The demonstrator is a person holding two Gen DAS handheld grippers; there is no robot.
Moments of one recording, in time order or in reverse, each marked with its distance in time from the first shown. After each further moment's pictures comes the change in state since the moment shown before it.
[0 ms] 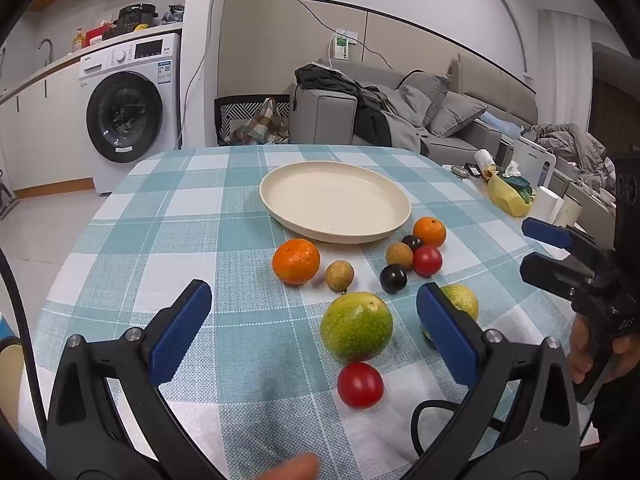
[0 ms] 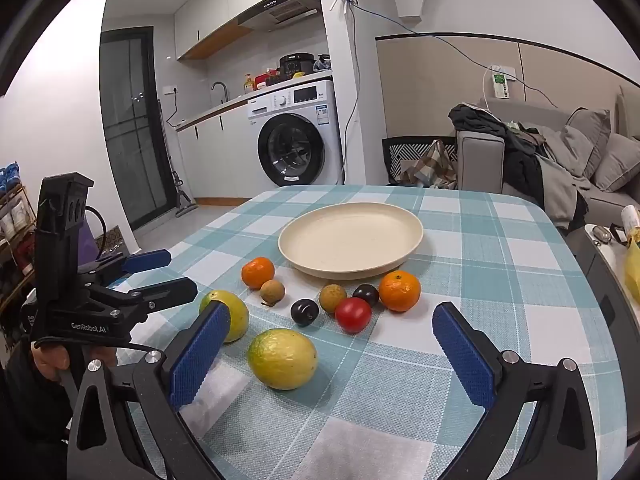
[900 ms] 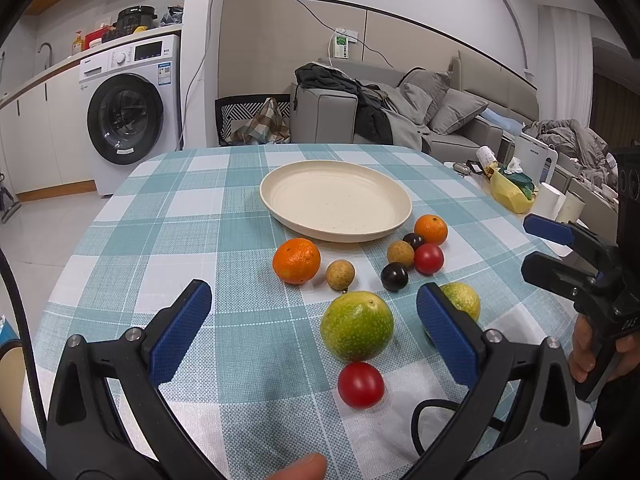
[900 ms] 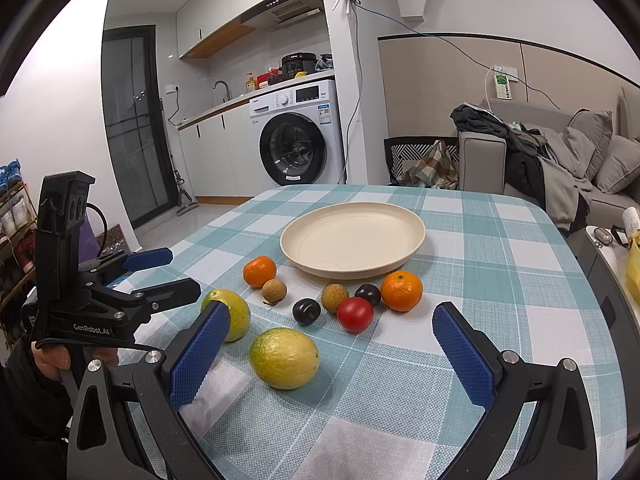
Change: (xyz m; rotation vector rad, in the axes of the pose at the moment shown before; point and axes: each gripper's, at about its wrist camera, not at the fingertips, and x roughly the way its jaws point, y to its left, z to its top) left arm 0.000 0.000 0.000 0.005 0.002 0.001; right arm 0.000 0.002 0.000 0.004 0.003 0.003
